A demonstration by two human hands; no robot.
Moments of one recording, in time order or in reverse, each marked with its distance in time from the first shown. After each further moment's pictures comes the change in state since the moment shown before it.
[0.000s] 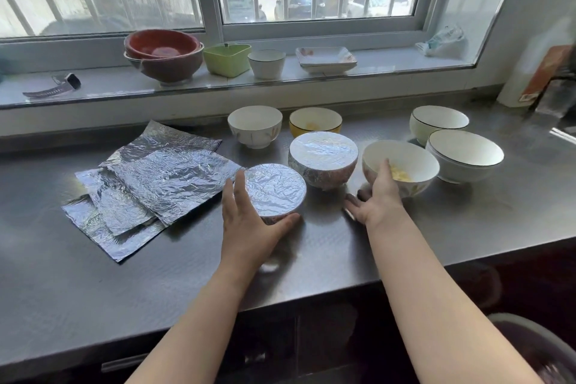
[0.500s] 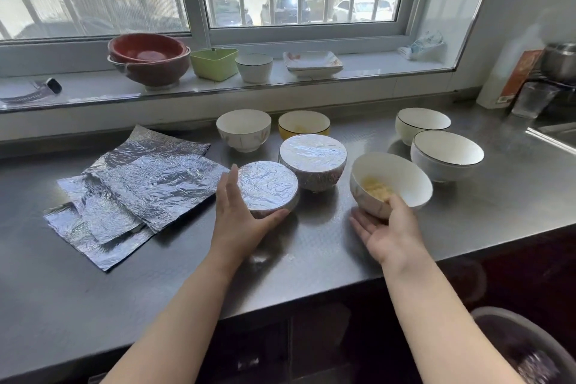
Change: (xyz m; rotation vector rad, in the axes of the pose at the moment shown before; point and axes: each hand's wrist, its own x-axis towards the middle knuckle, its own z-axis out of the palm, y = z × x) left_hand 0.027 -0.011 0.001 -0.034 -0.051 0.069; right_hand -0.051 0.009 -0.049 0.109 0.024 -0.085
